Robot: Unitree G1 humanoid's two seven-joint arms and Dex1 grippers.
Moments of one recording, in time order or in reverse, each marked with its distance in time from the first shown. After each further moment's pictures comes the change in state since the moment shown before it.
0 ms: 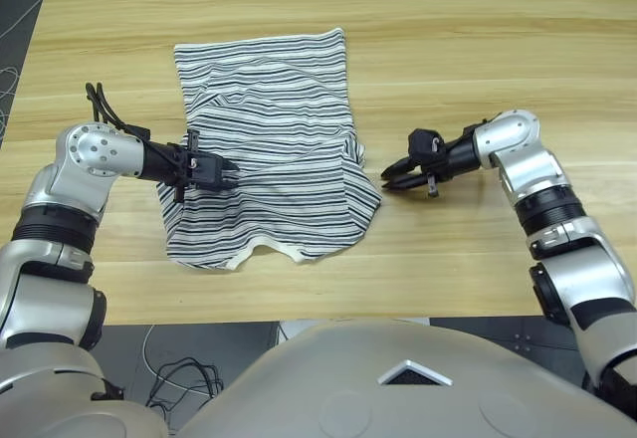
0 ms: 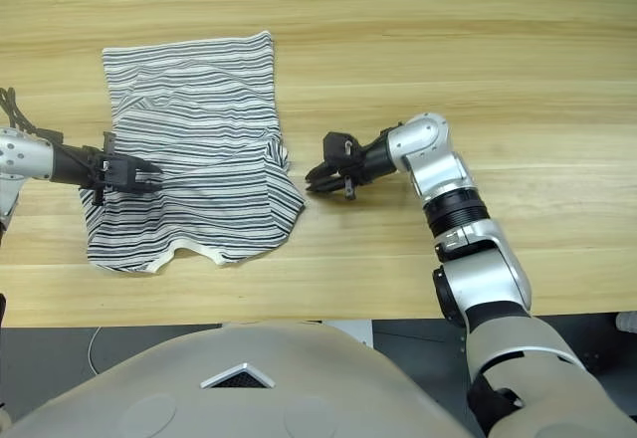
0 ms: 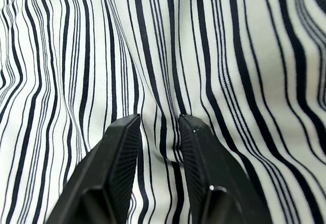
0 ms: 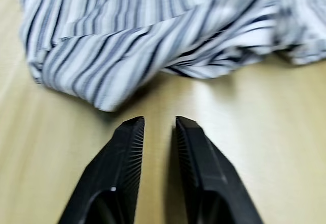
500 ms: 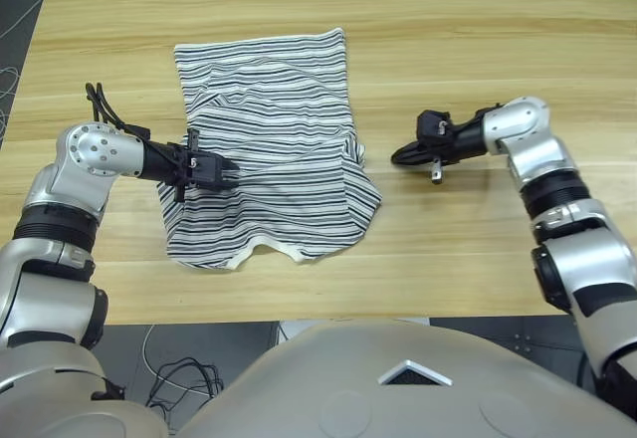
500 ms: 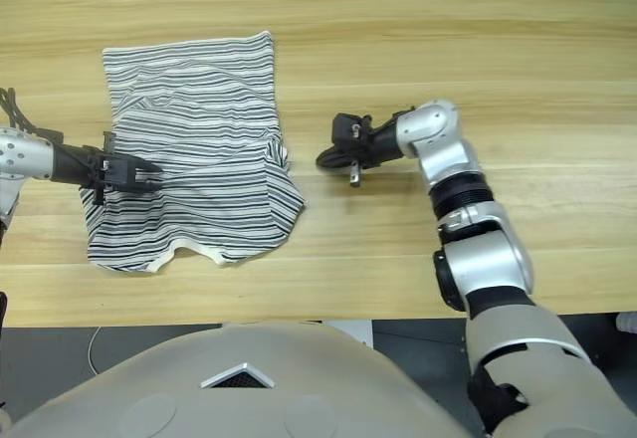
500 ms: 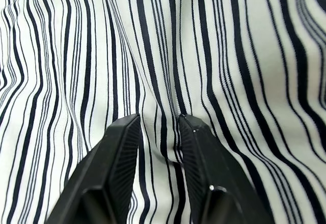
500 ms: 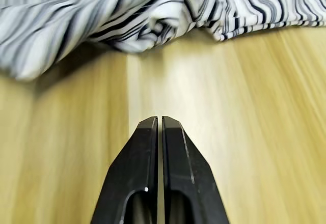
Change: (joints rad) left arm -0.006 -0.005 0.000 0.018 0.000 -0.011 0.000; right arm -0.105 -0.046 -0.042 0.149 -0.070 -0.112 -0.065
